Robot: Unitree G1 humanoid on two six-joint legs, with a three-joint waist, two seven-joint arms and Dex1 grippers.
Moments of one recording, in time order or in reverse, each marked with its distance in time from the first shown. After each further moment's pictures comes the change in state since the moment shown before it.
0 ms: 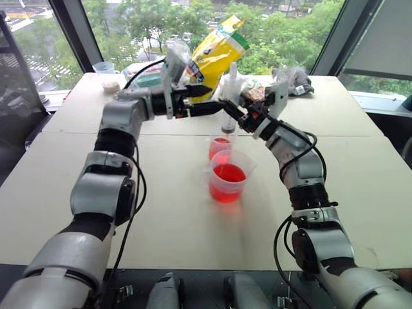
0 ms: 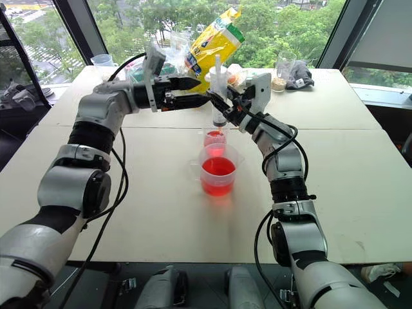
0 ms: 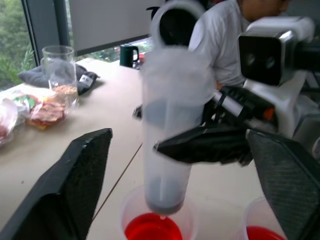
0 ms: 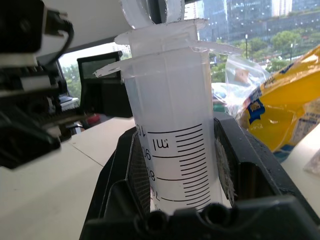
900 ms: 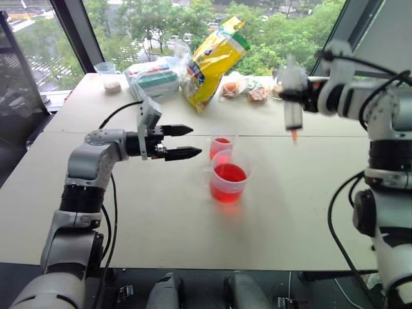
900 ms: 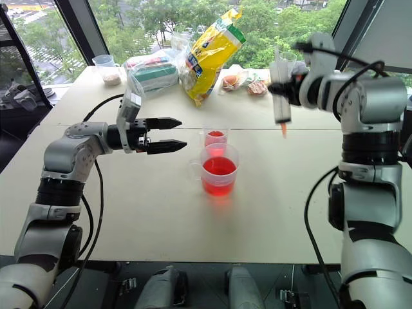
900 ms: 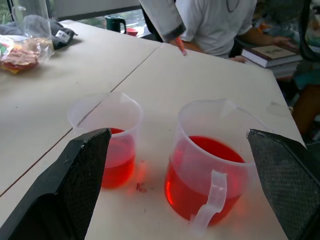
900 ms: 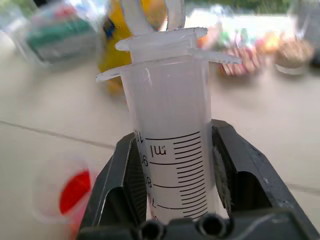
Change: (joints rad) left arm 0.494 0.135 -0.037 -0.682 -0.186 0.238 -0.002; right arm -0.199 -0.498 0.033 -0.067 0.057 1.110 -0.161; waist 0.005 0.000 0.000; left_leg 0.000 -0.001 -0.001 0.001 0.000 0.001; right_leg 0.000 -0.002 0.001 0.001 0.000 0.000
